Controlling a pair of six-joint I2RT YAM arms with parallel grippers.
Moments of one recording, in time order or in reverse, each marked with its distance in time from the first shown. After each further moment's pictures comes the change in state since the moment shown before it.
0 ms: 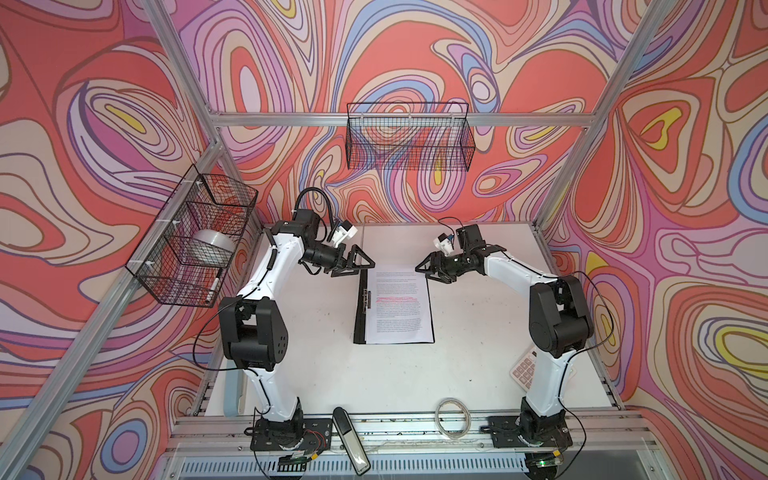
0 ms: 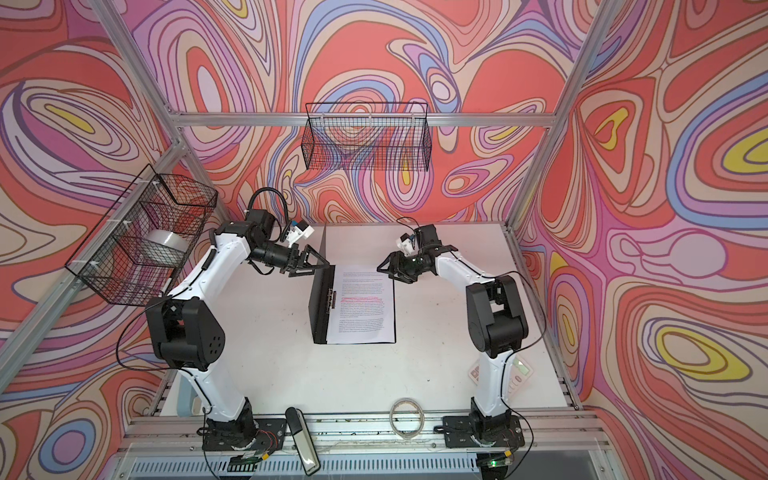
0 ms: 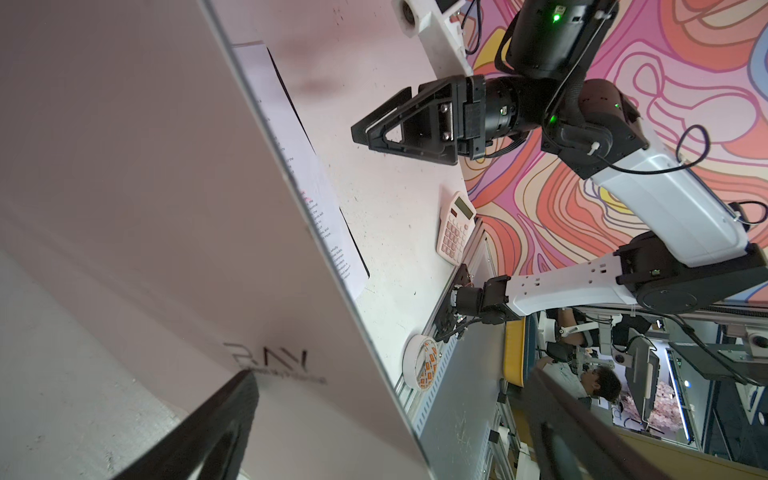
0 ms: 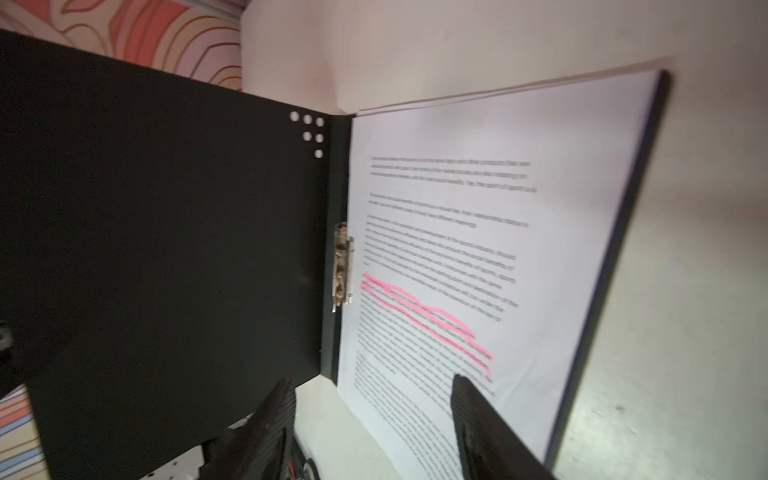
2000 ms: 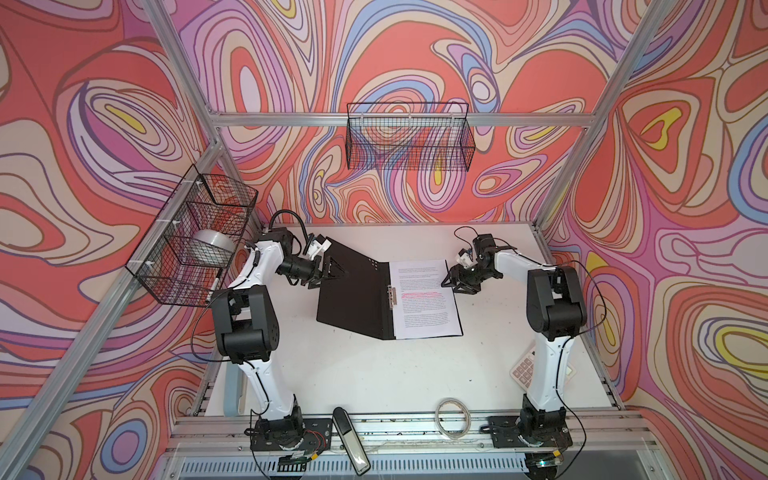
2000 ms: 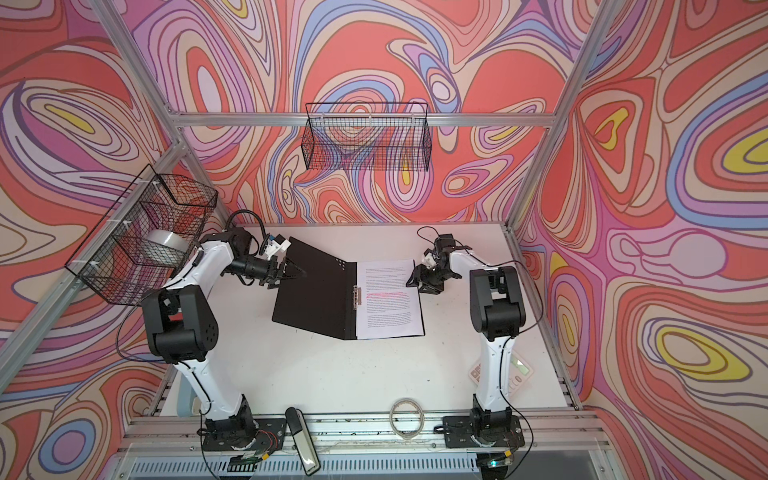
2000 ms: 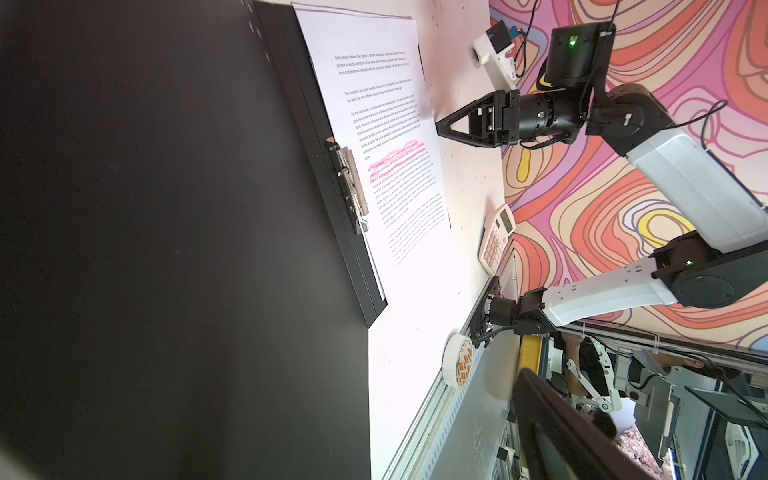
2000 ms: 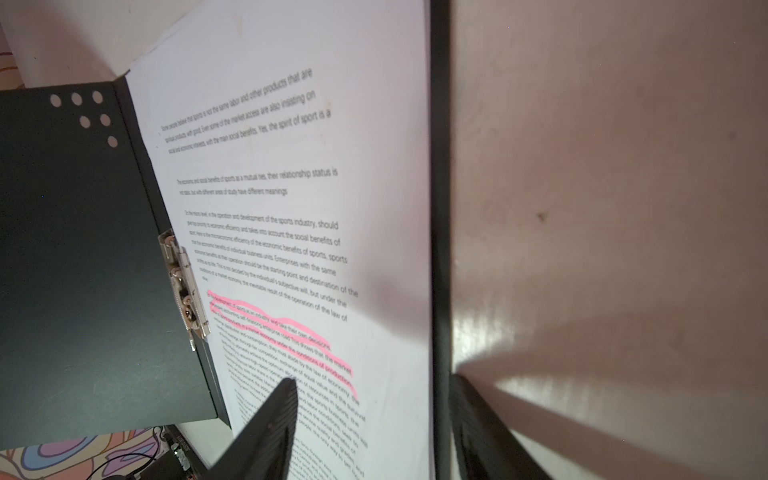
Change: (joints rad) left arm 0.216 0.066 -0.134 -0.027 -0.029 0.172; right arm -0.161 0.163 0.069 -0.385 0.264 -0.336
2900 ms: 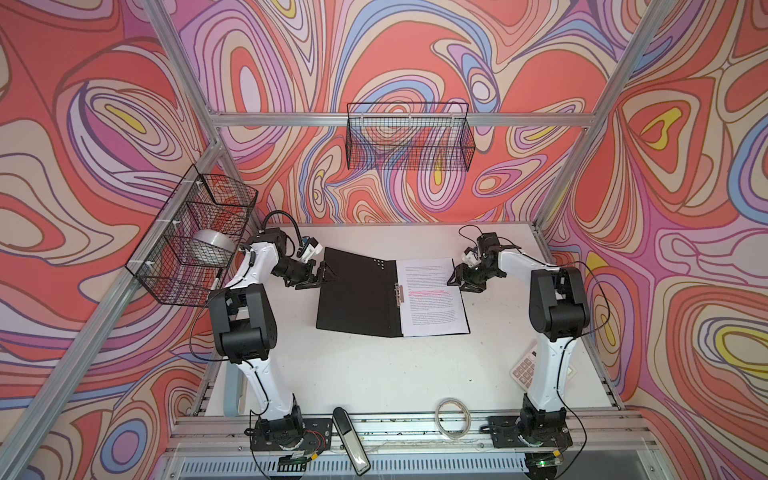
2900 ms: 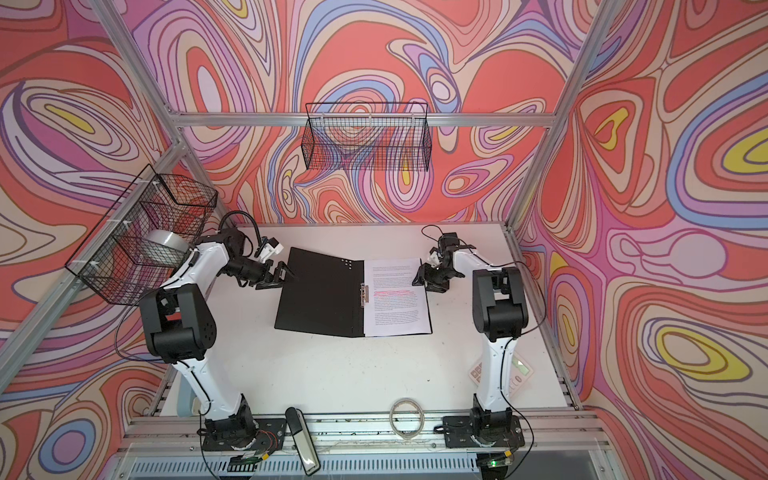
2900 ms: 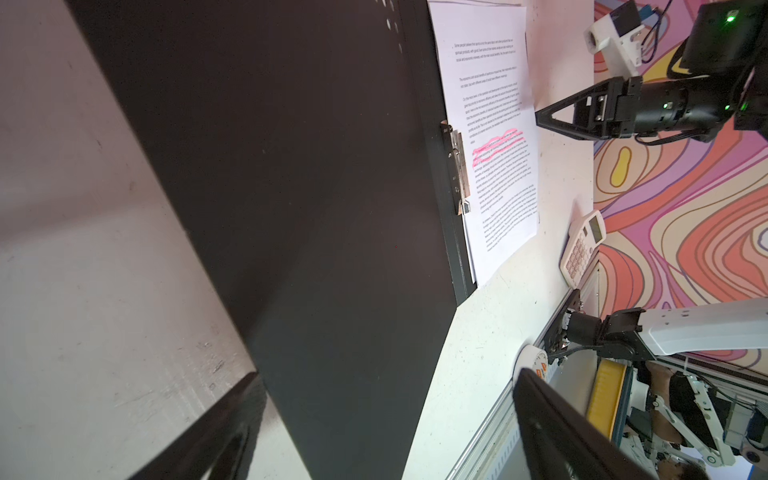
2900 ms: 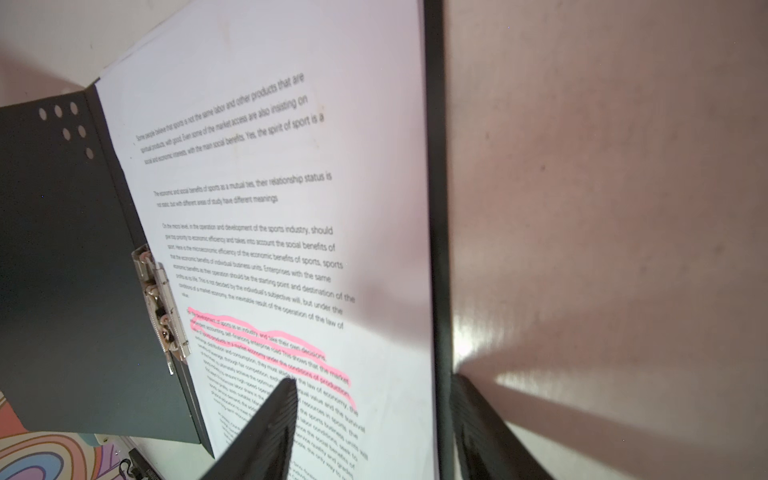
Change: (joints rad) left arm 0.038 0.006 -0.021 0.067 -0.190 0.011; right arm -0.022 -0.013 0.001 -0.002 0.086 -0.002
